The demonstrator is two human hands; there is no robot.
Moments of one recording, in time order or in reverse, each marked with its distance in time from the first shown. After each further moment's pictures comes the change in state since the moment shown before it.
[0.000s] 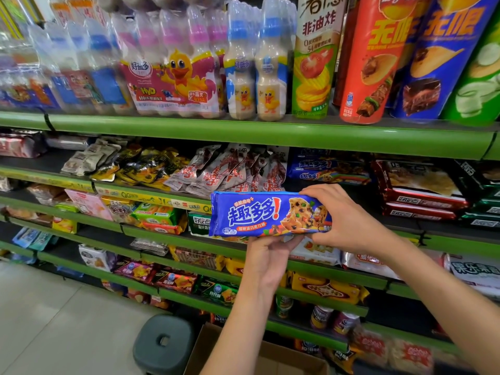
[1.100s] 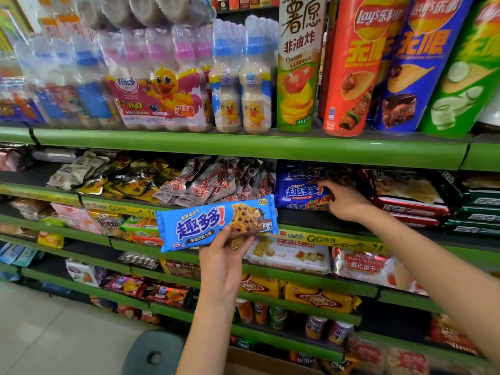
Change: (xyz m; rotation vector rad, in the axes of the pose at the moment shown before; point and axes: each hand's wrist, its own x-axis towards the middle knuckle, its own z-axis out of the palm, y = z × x) left_hand -0.011 0.063 0.005 0.051 0.348 0.060; right_hand 0.063 0.094 -0.013 -0.104 -0.091 0.523
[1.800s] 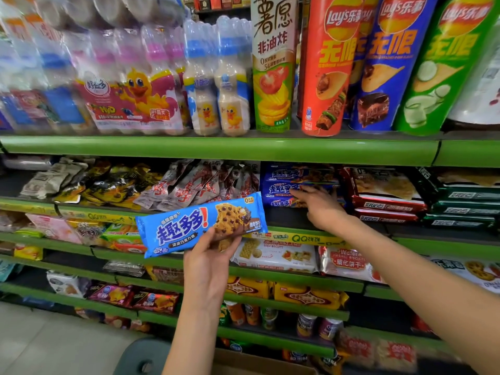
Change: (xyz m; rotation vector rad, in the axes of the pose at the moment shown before) left_hand 0.001 -0.003 0.005 0.000 -0.052 0.044; right_hand -0.001 -0.007 0.025 -0.246 -0.028 -0.066
